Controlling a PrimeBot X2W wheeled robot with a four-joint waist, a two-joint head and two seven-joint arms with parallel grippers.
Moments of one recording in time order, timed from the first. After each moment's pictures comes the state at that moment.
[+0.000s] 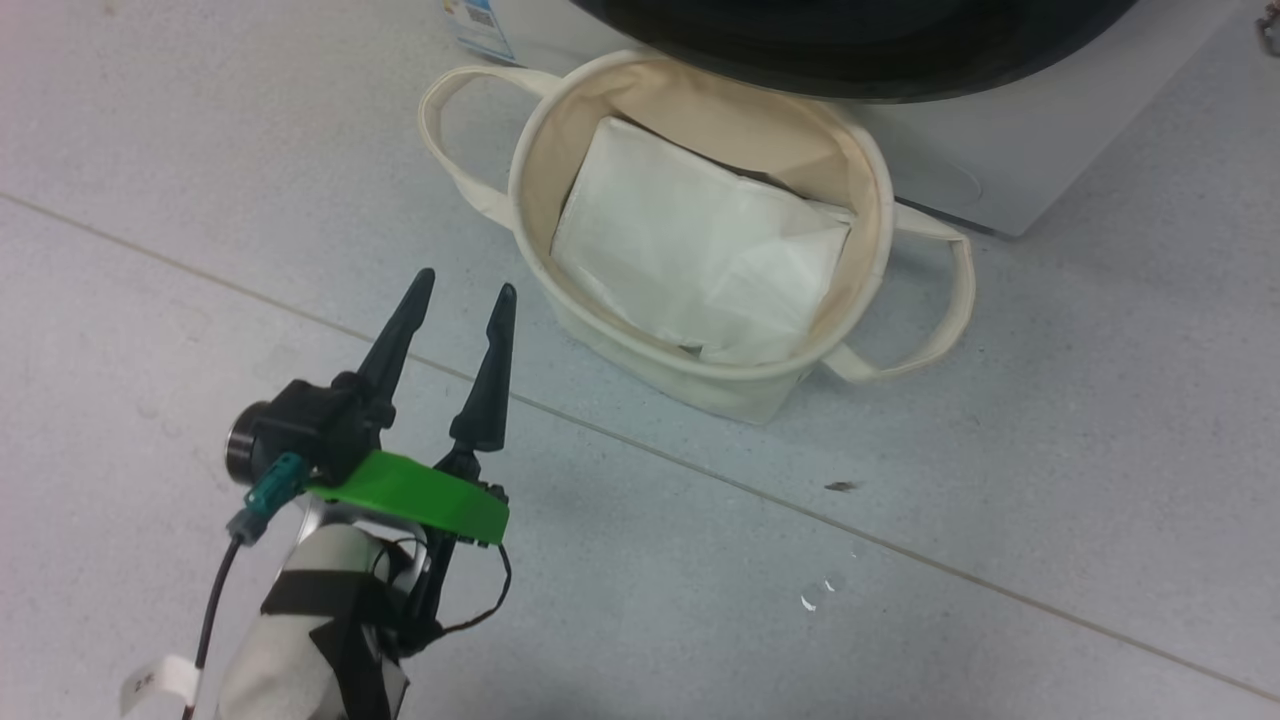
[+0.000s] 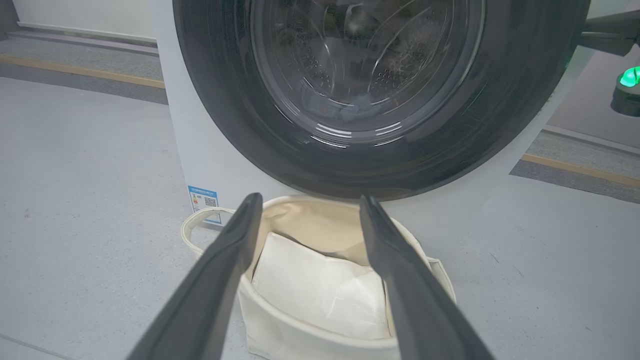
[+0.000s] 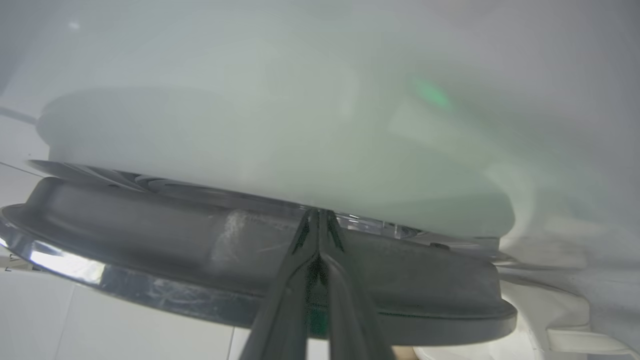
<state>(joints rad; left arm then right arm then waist) -0.48 0.08 -0.25 0.34 -0.29 -0.10 -0.25 -1.35 -0.39 0.17 0.98 1.34 0.13 0.50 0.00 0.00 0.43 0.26</state>
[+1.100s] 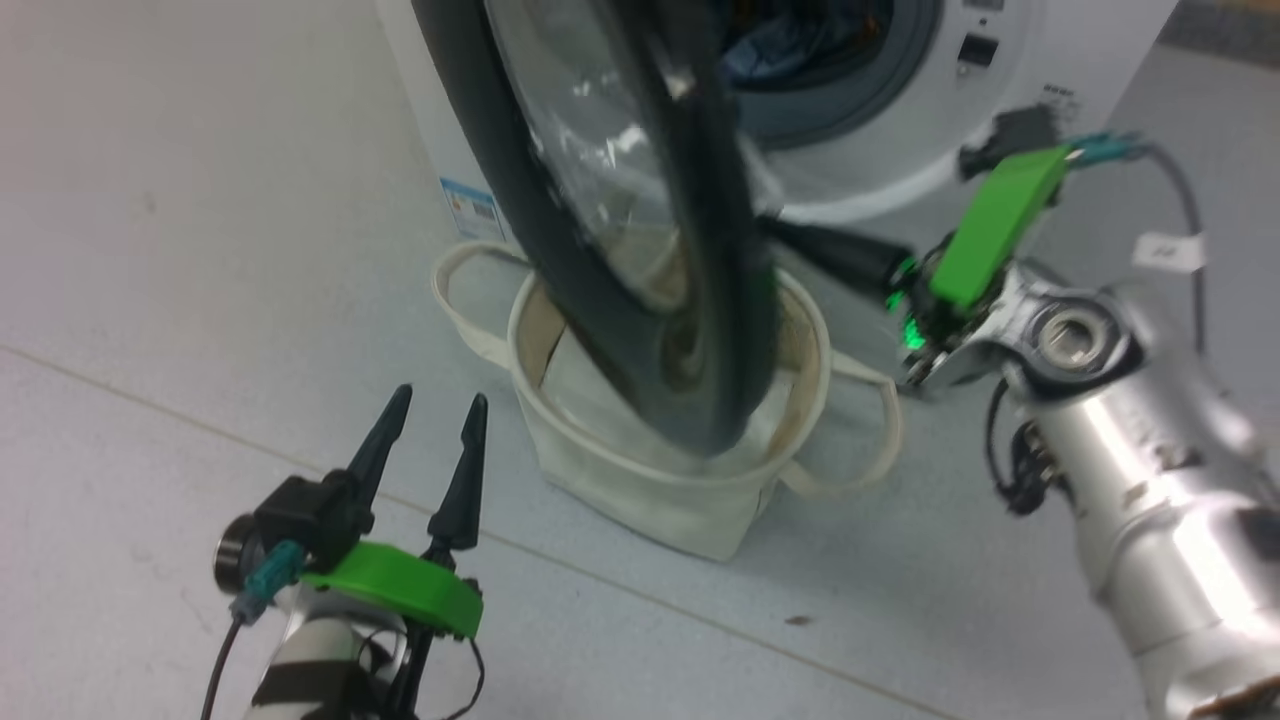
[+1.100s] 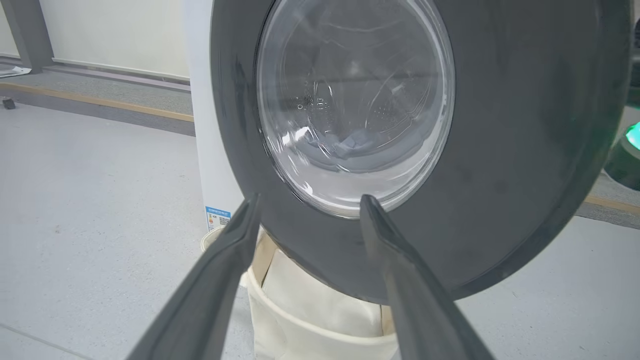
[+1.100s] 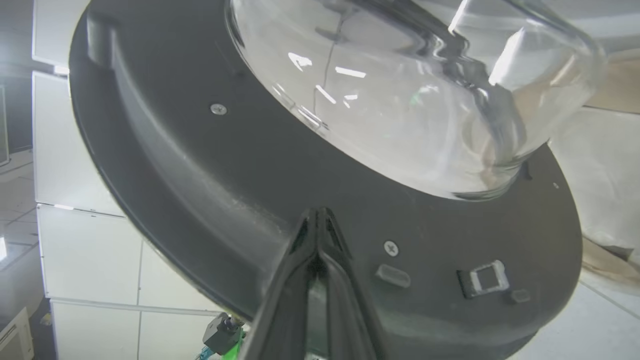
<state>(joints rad) -0.35 0.06 -0.18 0.41 -0.23 -0.12 -0.25 -0.87 -0.19 0.36 0.59 1.52 0.13 0.72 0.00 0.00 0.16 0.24</state>
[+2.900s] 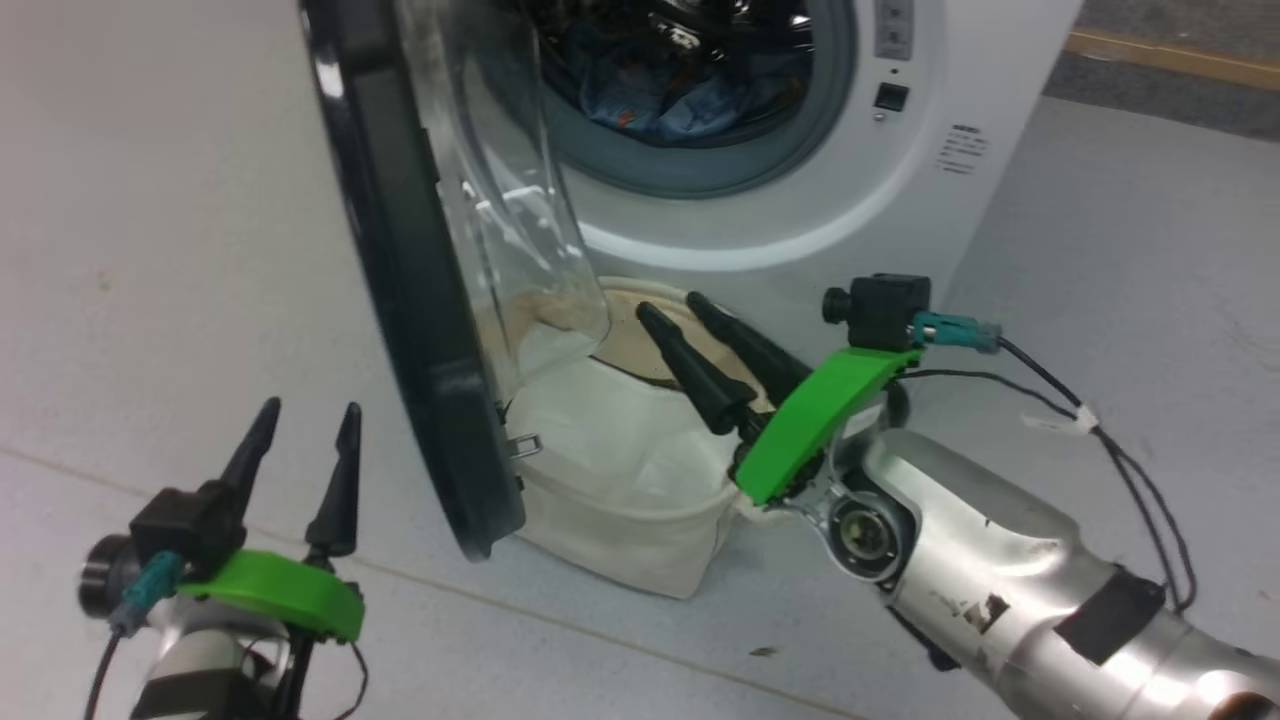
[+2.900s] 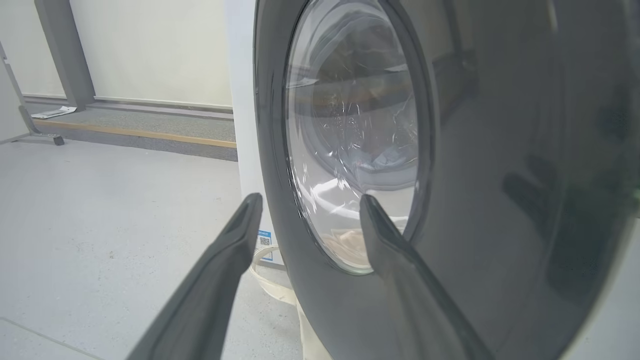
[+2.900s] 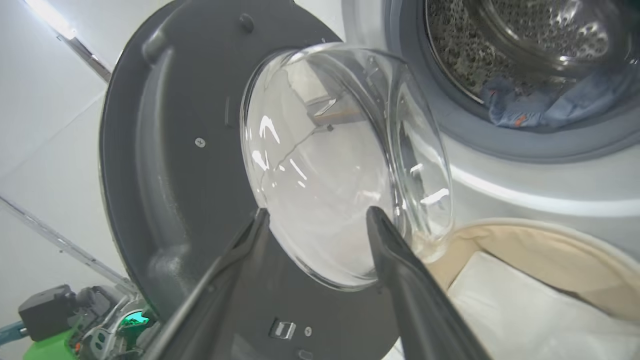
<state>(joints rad) -0.32 0.18 -0.08 0.42 -0.23 -0.12 -0.25 -0.84 -0.18 1.01 0.56 1.30 0.13 -0.21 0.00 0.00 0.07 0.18</state>
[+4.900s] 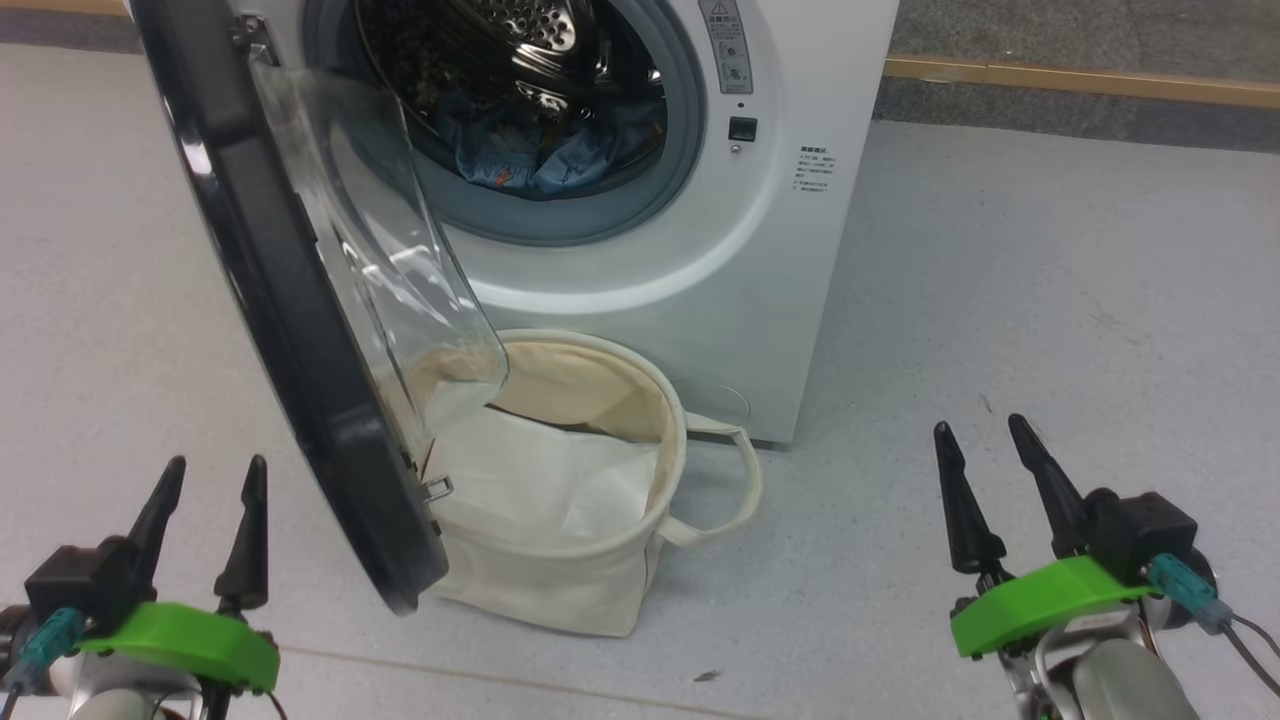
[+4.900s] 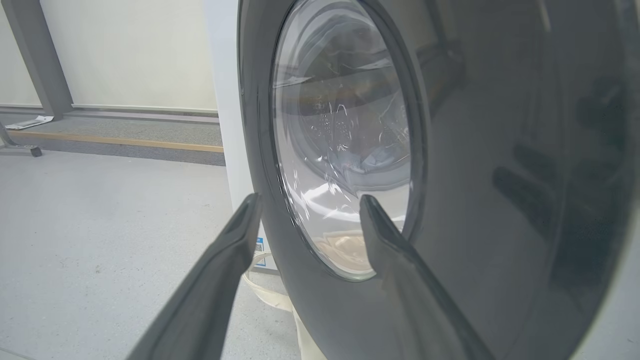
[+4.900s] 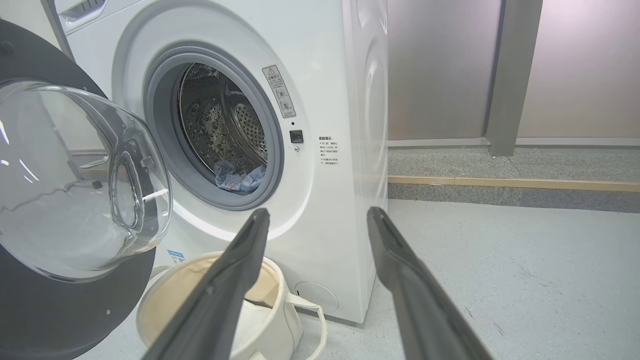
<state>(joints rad) -0.23 0.30 -0.03 0.41 -0.32 -0.11 -0.25 -0.17 -0.09 0.07 0.29 0.21 0.13 -0.25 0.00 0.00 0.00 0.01</state>
